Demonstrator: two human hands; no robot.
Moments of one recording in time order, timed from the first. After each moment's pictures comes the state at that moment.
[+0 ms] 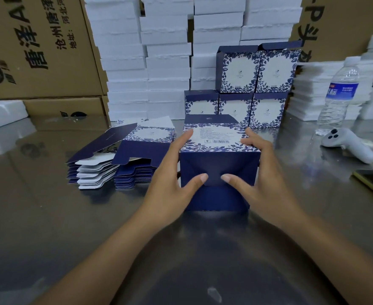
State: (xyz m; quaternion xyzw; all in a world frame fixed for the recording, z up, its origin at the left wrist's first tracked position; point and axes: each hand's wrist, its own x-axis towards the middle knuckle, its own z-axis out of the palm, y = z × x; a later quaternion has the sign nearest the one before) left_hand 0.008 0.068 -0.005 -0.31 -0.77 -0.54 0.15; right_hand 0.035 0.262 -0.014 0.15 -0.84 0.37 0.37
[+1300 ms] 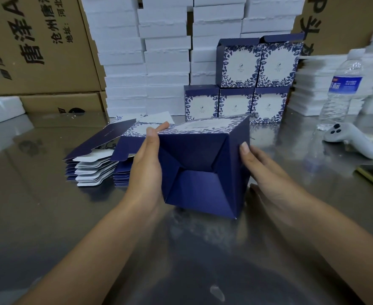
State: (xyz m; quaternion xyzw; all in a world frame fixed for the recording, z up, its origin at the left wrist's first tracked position) left_hand 0.004 0.066 0.015 -0.09 -0.57 -0.82 0.03; right_hand 0.047 0.244 0.005 -0.02 -0.68 0.72 0.10
